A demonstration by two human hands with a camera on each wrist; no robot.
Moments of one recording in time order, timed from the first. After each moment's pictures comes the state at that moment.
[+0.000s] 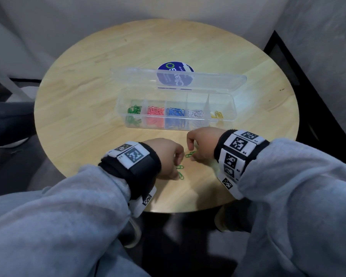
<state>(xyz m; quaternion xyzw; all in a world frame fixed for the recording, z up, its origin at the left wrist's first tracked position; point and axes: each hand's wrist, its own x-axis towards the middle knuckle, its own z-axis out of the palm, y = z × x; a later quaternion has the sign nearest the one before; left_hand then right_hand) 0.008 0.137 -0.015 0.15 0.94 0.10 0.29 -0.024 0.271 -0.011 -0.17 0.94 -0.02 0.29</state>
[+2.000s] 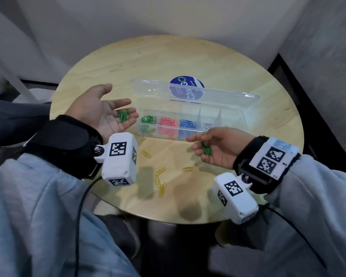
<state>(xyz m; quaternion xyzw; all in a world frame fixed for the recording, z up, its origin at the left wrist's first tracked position) -0.029 0.015 0.041 -0.24 0.52 0.81 0.15 -0.023 0.273 0.013 0.14 0.55 -0.72 0.41</state>
